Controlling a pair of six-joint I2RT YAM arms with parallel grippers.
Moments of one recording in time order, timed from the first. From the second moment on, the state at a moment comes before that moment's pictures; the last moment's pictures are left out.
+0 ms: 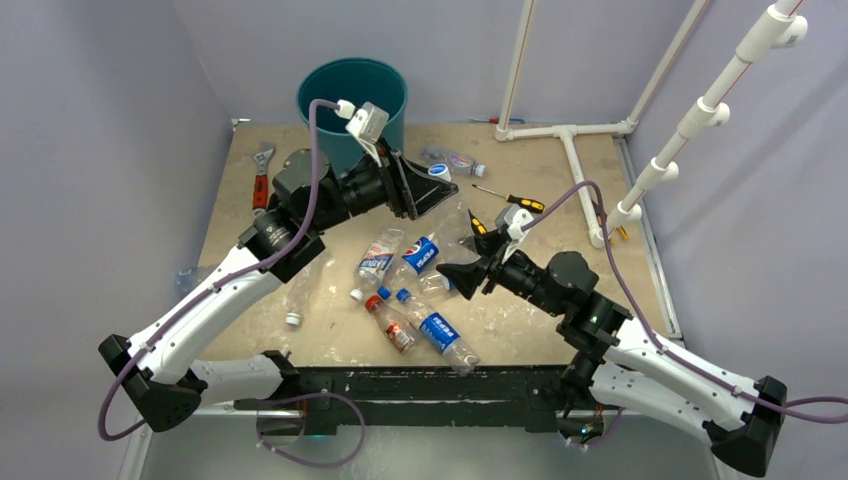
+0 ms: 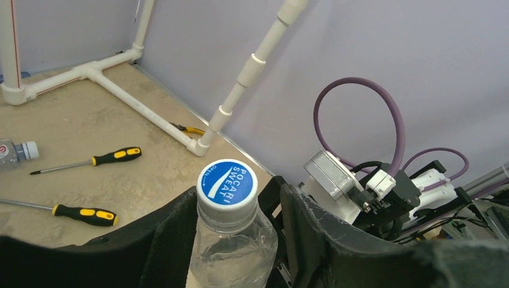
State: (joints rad) left arm -0.76 1.17 1.32 -0.07 0.31 -0.55; right arm 0.90 0.74 0.63 0.15 -0.05 0.18
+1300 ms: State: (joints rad) left arm -0.77 0.78 1.22 -0.09 -0.28 -0.20; right arm 0.90 0.76 0.68 0.35 -0.30 0.32
